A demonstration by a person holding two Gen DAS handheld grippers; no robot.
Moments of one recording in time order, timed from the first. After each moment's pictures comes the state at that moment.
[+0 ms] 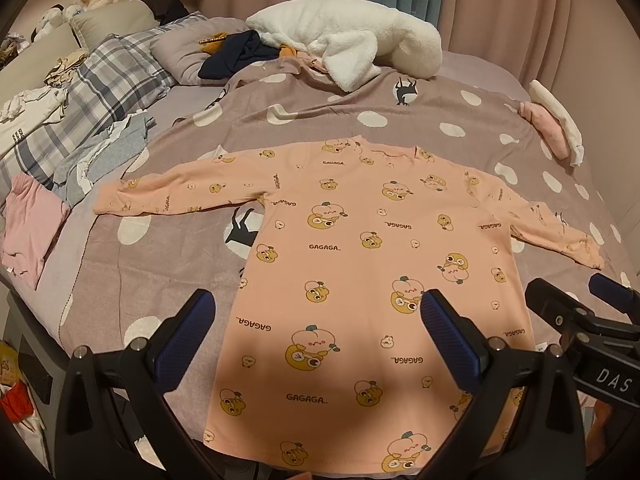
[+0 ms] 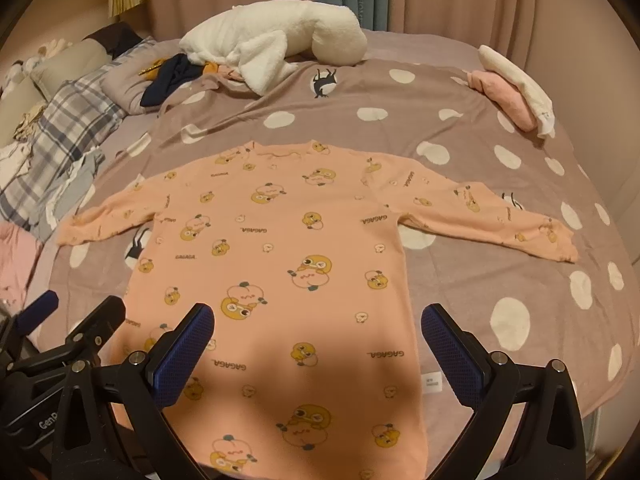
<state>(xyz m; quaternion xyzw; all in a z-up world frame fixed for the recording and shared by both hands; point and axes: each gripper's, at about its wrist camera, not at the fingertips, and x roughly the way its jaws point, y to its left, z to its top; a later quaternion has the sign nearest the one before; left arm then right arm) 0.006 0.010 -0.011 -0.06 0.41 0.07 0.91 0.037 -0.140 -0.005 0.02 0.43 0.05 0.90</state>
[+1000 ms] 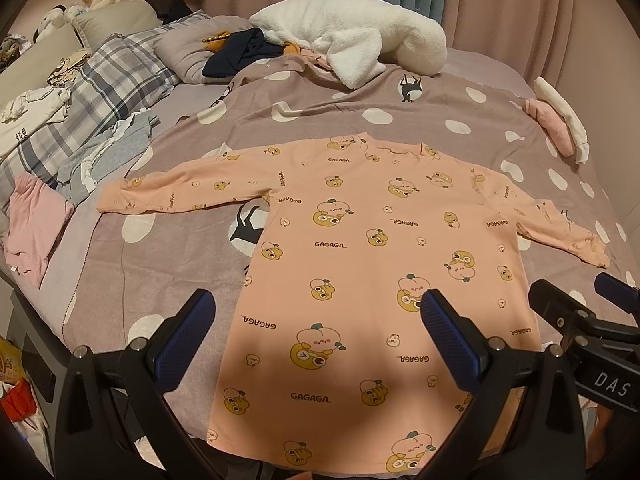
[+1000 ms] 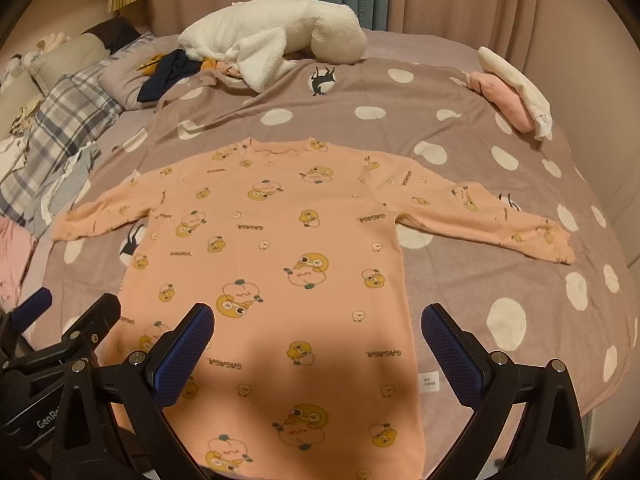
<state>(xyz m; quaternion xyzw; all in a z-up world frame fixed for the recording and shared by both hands) 0.007 0.010 -0.012 -0.05 0.41 0.07 0.91 0.038 -0.136 -0.007 0.01 0.44 0.04 0.90</state>
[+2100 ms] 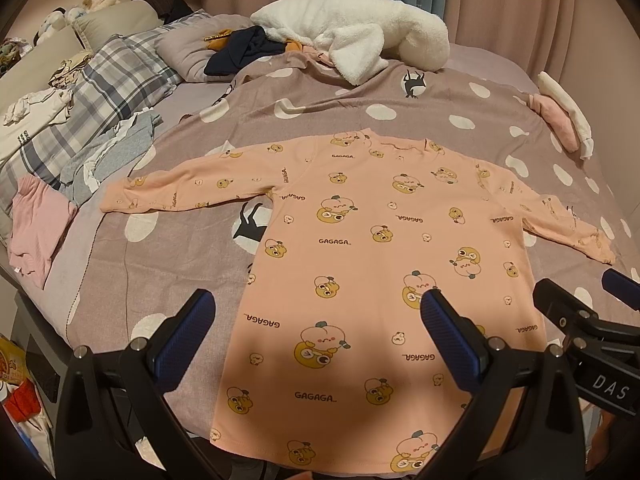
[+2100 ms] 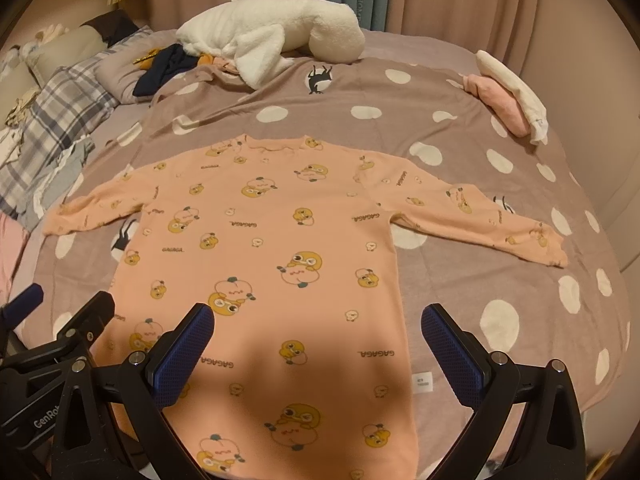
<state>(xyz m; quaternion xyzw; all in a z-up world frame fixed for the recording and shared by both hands) 0.005 0.015 -0.013 -0.04 0.42 0.08 0.90 0.037 -0.134 -0.008 -0.01 0.44 0.03 0.90</state>
